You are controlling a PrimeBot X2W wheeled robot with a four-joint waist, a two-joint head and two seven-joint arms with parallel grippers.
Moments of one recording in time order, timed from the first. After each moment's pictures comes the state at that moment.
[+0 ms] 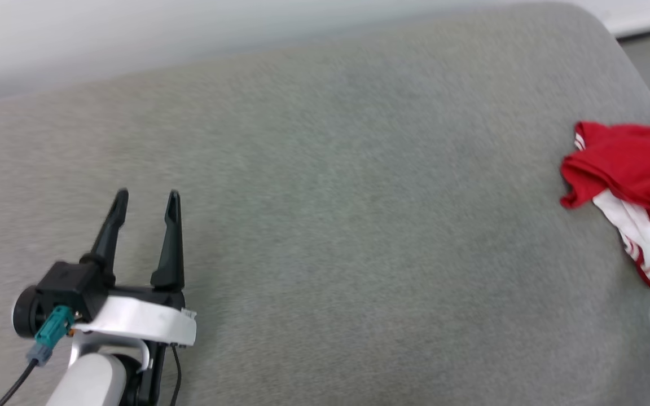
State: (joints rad) left arm -0.18 0.39 -0.27 -0.06 -0.46 0.18 -0.22; right arm -0.39 -0.32 -0.29 0.60 0.04 0.13 0.02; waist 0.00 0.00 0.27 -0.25
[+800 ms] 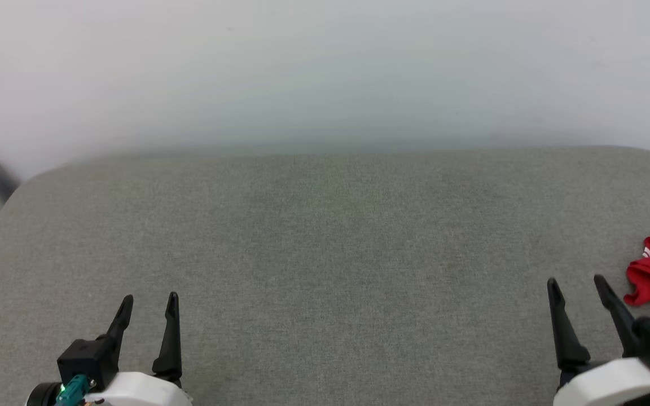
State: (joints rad) left arm 0.03 0.38 -0.27 0.06 -0.51 0.20 -0.23; right arm 0.08 -0.07 -0.08 -0.06 0.10 0.13 -0.02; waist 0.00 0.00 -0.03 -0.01
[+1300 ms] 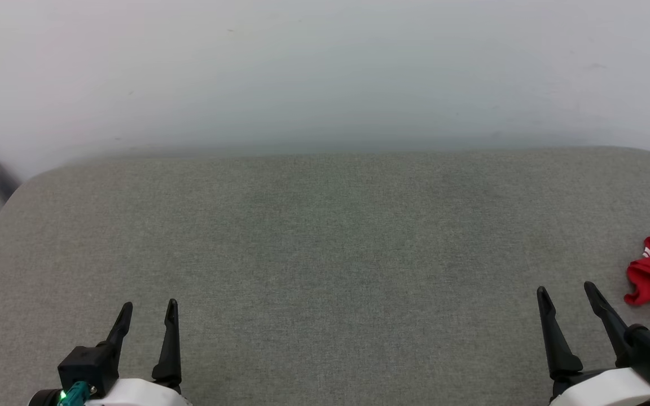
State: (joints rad) left arm 0.06 0.38 -0.28 0.06 -0.51 0.21 -0.23; right arm 0.16 -0.05 -0.05 -0.18 0.09 0.13 0.04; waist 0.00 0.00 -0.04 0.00
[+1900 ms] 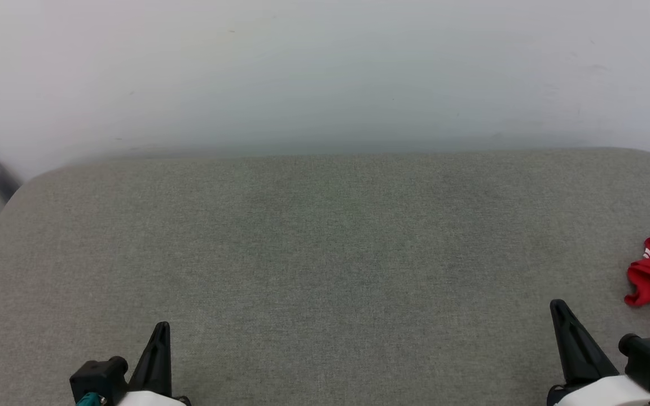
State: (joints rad) left arm 0.08 0.34 -0.29 0.11 -0.53 0.20 -0.23; right arm 0.17 -0.05 -0.05 -0.13 0.13 0.13 0.05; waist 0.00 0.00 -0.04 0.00
